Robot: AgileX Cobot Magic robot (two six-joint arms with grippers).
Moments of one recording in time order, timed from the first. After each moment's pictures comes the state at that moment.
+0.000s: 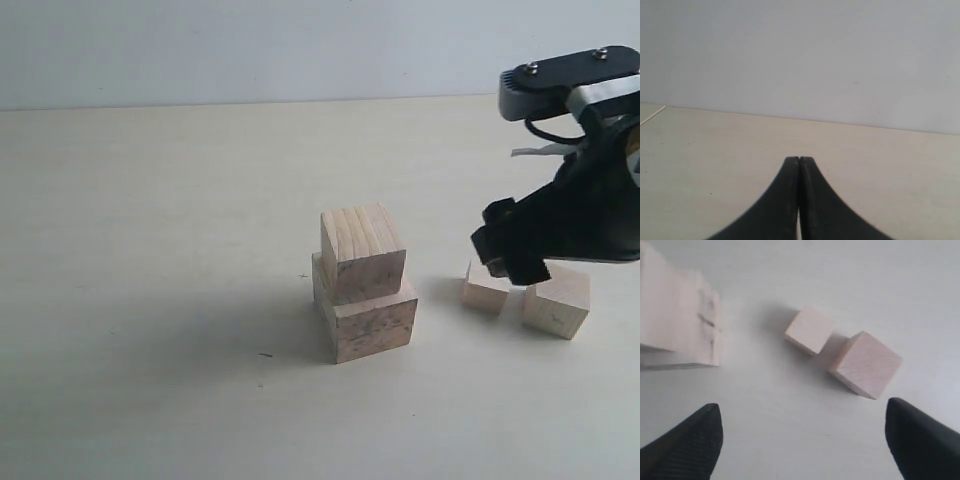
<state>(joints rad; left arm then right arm) 0.02 0.01 0.00 -0.11 0.14 0.03 0.44 1.24 -0.81 -0.26 0.85 0.45</state>
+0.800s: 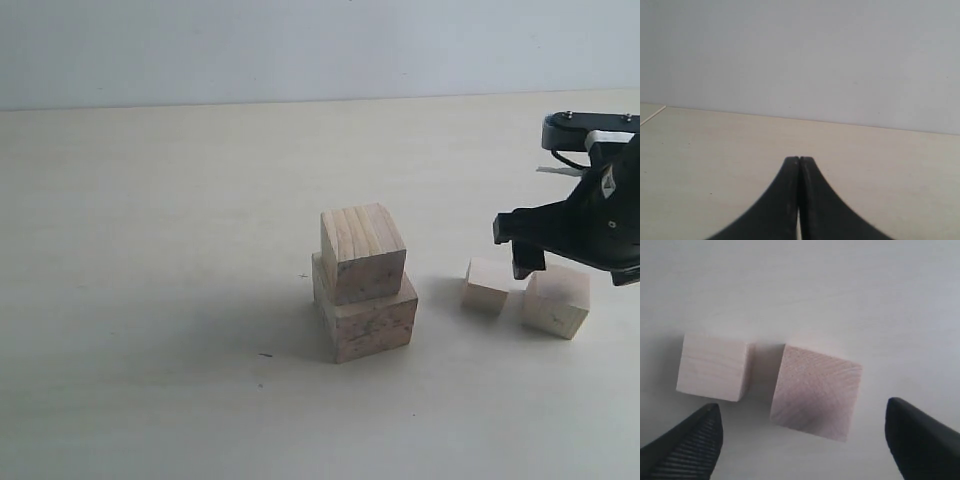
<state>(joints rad) 0.02 0.01 0.00 -0.11 0.14 0.03 0.16 1.55 -0.80 -0.22 0.66 0.58</state>
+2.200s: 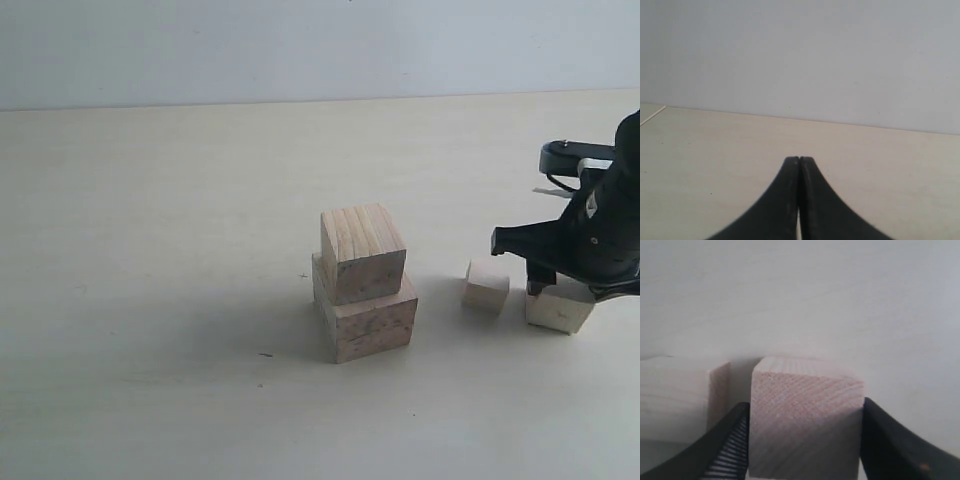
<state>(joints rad) 0.02 0.01 0.00 -0.11 0.14 0.03 0.11 1.68 -0.79 -0.22 0.57 0.62</state>
